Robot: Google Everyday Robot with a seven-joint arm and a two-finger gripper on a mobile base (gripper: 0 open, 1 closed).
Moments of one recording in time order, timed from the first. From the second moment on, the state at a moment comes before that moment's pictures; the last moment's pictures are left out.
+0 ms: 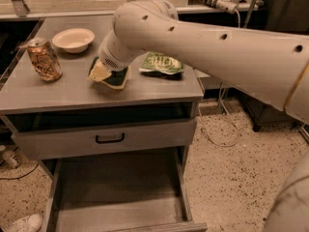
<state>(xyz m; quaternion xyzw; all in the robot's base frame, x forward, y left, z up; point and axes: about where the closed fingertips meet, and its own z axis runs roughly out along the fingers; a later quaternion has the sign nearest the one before) 0.665 0.150 0.881 -0.57 0.71 0.07 0.41</state>
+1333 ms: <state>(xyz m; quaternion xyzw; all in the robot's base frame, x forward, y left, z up) 0.659 0.157 0.866 -0.58 0.70 0.09 0.40</state>
